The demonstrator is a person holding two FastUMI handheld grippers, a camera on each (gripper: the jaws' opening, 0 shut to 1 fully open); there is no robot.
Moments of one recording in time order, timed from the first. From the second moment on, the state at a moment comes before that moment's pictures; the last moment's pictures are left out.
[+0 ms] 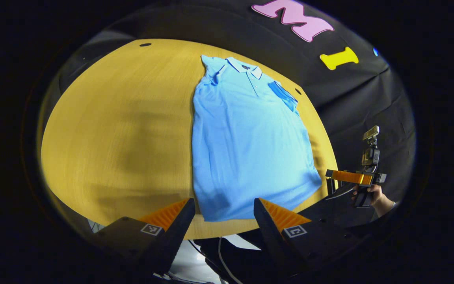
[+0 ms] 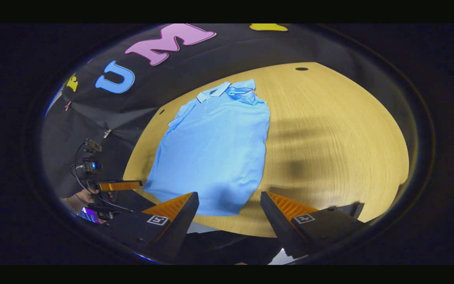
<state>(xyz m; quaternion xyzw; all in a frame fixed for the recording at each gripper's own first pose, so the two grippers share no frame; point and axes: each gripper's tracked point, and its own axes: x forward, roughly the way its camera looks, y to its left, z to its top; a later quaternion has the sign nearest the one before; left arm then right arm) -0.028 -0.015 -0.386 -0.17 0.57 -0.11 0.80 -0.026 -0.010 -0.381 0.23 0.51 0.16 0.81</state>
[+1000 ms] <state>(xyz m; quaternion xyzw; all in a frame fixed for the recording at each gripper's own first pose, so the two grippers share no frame) -0.017 -0.032 -0.418 -0.21 0.58 -0.07 0.79 -0.027 0.029 -0.429 0.45 0.56 0.06 0.70</state>
